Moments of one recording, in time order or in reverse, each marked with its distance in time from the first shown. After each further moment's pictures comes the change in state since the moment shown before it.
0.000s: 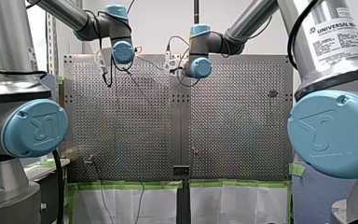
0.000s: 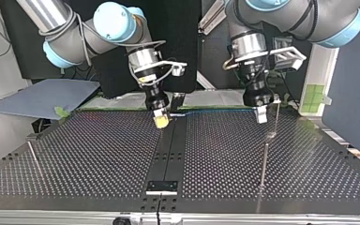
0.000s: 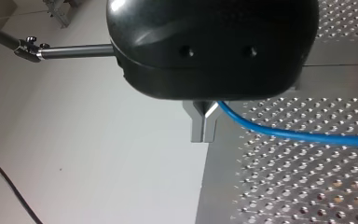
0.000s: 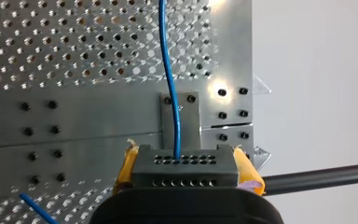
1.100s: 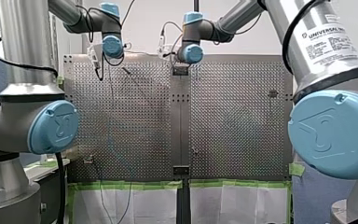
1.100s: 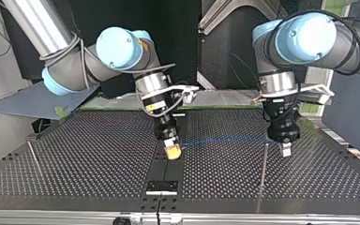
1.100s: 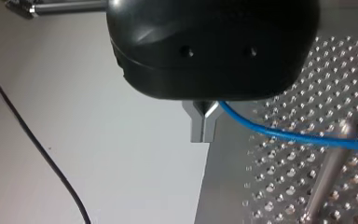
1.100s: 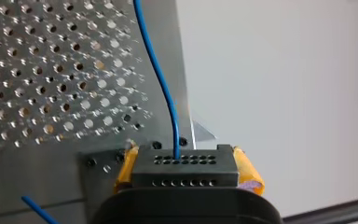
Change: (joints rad) left arm 0.232 -0.069 0.167 -0.182 0.230 -0.096; right arm 0.013 0.110 -0.311 0.128 -0.043 0.037
